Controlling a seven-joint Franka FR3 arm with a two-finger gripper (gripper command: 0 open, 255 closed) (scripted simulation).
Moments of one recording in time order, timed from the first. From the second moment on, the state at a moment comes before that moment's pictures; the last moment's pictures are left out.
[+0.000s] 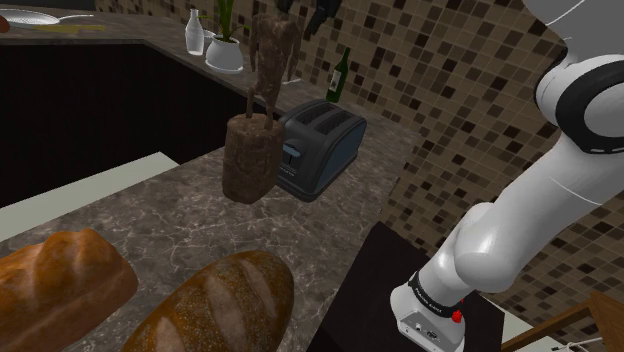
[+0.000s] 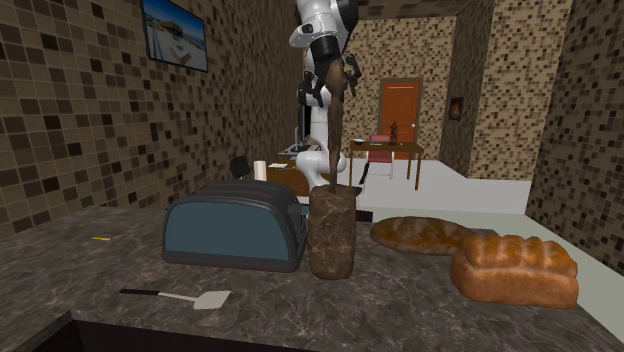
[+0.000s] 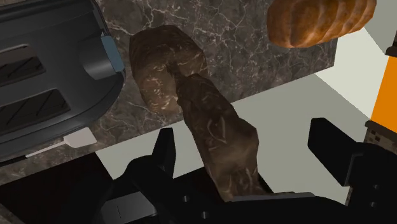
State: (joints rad) arm 0.07 -0.08 0.16 -1.34 0.28 1.46 0.26
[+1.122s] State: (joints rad) arm 0.06 -0.12 0.15 -1.43 0.28 1.51 0.25
